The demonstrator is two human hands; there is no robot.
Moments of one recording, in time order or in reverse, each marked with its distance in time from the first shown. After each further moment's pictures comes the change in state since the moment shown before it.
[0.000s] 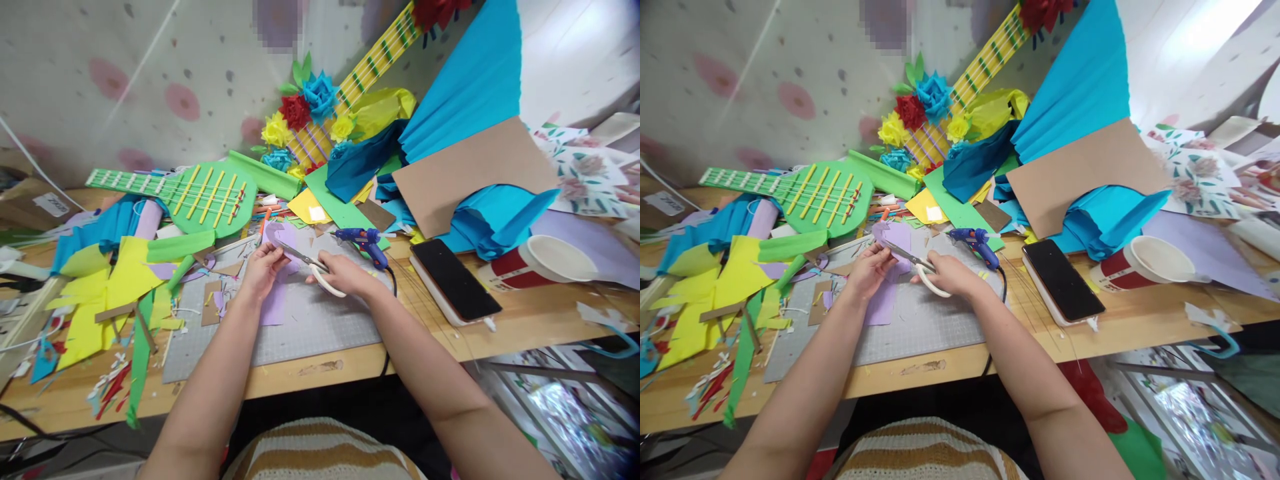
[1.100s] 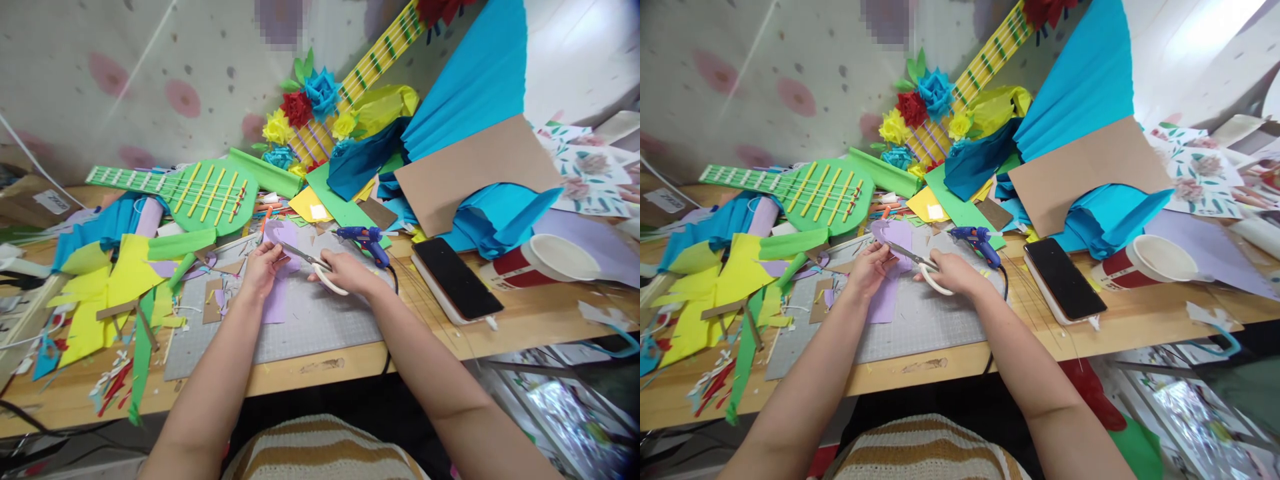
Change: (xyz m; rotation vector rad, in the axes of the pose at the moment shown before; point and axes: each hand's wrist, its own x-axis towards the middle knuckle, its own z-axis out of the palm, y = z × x) left_hand 0.002 0.000 -0.004 -0.025 0.067 -0.013; right_hand -0.001 0.005 0.002 -0.019 0.018 -0.016
